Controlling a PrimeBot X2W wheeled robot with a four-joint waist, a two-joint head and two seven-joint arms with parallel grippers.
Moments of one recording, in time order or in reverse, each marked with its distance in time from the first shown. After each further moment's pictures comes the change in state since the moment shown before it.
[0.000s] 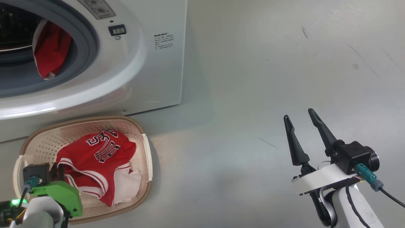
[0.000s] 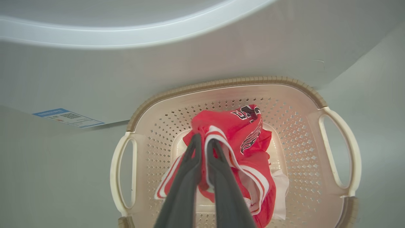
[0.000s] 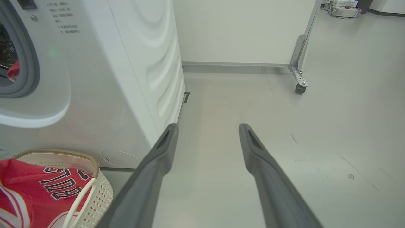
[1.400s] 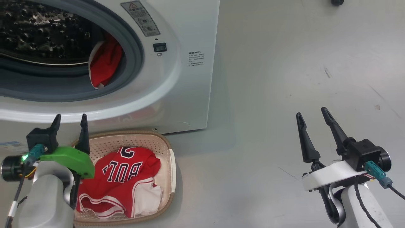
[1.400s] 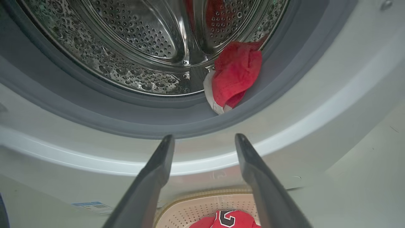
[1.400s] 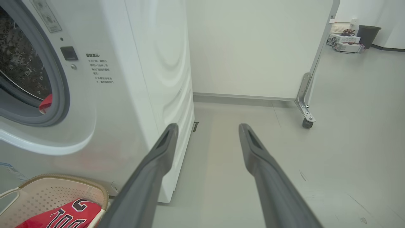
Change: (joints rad) left arm -0.133 -0.041 -0.031 -0.041 -0.005 -0.068 -0.091; right arm -0.011 -0.010 -0.053 0.028 -0.016 0.000 0.000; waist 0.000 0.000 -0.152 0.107
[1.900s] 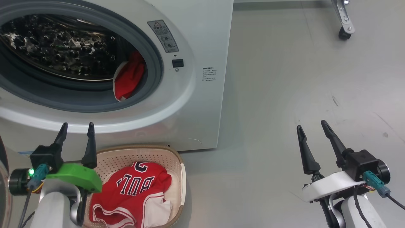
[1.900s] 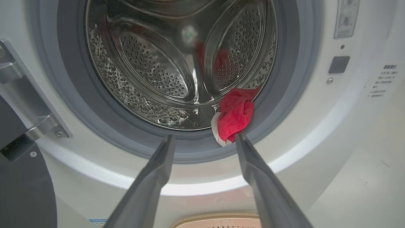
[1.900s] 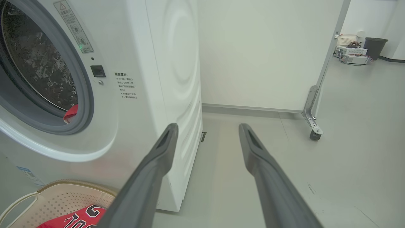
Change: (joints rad) left arm 0.145 -0.037 0.029 -0.250 0.003 -0.010 0.000; right arm 0.047 0.001 -0.010 0.018 0.003 0.000 0.000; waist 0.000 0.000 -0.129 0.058
